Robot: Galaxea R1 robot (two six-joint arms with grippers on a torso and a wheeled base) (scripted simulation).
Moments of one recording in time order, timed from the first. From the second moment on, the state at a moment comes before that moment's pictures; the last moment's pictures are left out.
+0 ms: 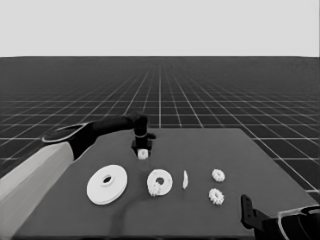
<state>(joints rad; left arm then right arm) -0.03 2.99 -2.03 0.11 1.49 -0.96 -0.35 1.76 -0.39 -0.70 -1.18 0.32</state>
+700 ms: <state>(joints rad) 0.11 3.09 -1.97 0.25 1.45 -1.13 -0.35 1.76 -0.39 -0.70 -1.18 0.32</state>
